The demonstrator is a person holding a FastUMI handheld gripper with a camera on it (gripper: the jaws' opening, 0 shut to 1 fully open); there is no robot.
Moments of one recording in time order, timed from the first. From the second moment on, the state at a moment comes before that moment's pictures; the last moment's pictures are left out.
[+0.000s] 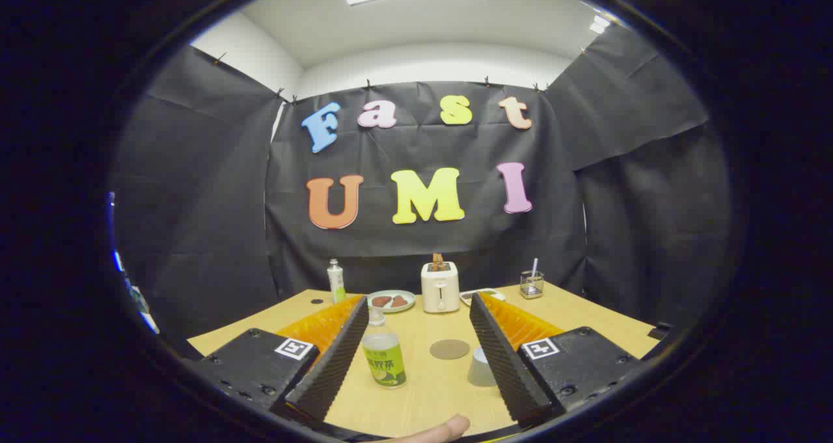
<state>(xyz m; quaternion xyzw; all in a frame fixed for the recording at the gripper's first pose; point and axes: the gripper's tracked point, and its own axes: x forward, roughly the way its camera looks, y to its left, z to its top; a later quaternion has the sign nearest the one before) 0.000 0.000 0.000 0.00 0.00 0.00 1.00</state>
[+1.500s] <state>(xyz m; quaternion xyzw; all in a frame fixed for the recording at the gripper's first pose) 0.029 0.013 -0.047 0.00 0.03 0.02 1.00</state>
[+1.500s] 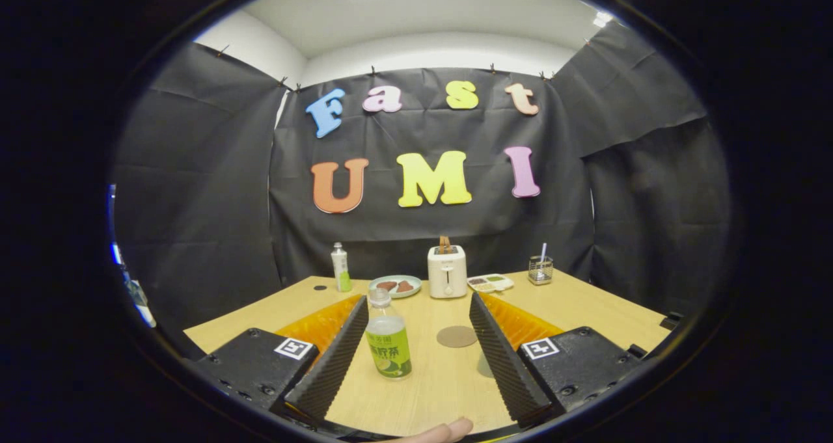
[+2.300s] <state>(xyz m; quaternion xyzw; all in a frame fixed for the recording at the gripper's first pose) 0.098 0.064 -0.126 0.00 0.09 0.03 1.00</state>
